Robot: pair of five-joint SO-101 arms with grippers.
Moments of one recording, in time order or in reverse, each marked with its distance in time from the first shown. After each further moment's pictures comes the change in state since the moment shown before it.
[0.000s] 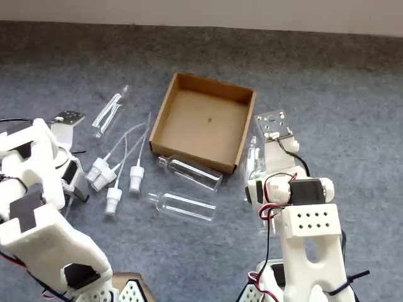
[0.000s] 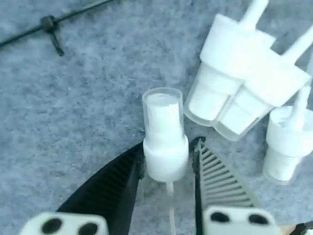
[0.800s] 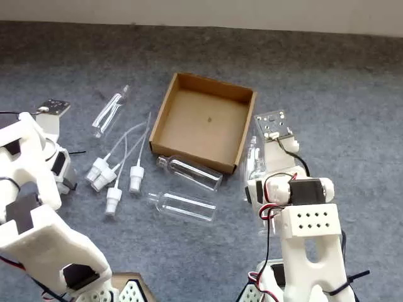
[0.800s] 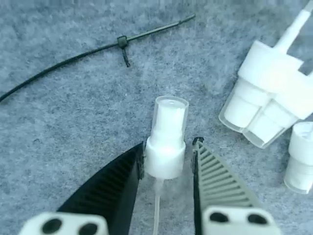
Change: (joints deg) left arm -2.3 0.0 -6.2 0.0 -0.7; right arm 0.0 0.0 0.0 0.0 0.0
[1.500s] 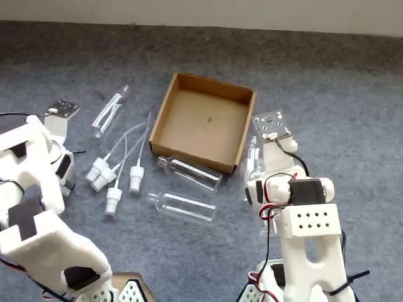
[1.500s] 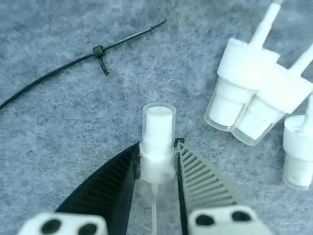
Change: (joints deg) left arm 1.4 -1.1 5.1 -3.3 -3.2; right arm 0.0 0.0 0.0 0.0 2.1
